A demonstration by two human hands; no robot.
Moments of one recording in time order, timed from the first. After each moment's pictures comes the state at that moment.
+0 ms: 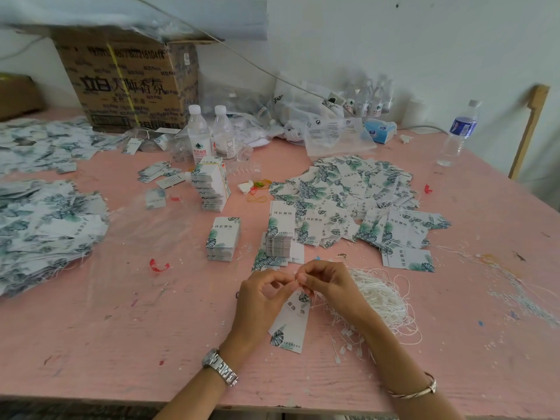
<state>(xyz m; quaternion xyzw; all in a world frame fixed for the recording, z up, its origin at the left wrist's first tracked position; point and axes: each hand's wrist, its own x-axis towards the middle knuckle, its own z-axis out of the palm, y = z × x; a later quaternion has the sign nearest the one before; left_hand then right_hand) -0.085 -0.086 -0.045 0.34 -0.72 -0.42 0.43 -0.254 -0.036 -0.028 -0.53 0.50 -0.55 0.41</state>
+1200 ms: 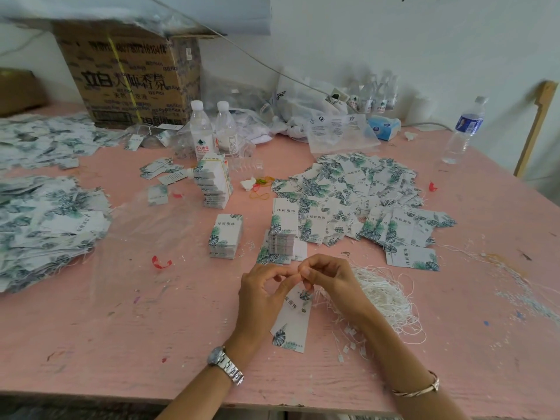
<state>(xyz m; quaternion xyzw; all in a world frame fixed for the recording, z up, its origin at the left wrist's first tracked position) -0.086 -0.083 -0.039 0.36 -0.71 -0.38 0.47 -0.251 -0.040 -0.027 -0.49 0.46 -0.58 0.45</state>
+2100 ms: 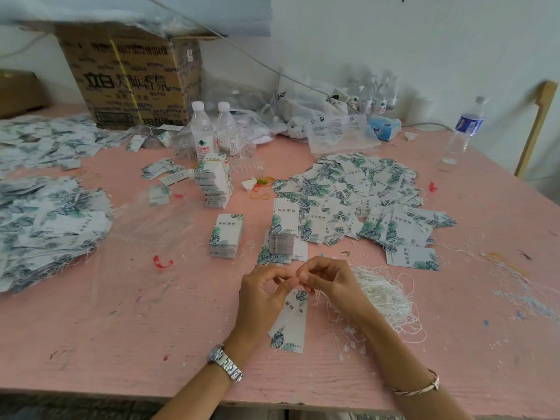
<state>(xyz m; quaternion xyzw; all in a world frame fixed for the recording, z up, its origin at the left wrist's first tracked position) -0.084 -0.084 -0.040 0.34 -0.71 -0.39 0.47 -0.250 -0.035 -0.025 -0.52 0.47 -0.57 0.43</state>
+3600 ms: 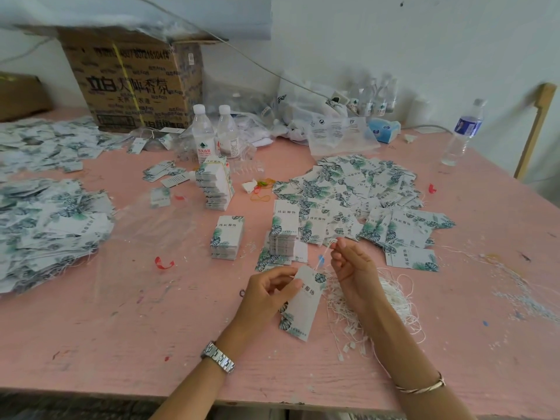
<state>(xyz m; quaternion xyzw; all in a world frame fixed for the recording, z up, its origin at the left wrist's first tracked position) -0.084 -0.094 -0.047 0.32 -0.63 -0.61 0.36 -0.277 -0.051 -0.030 -0.20 0.35 -0.78 0.48</state>
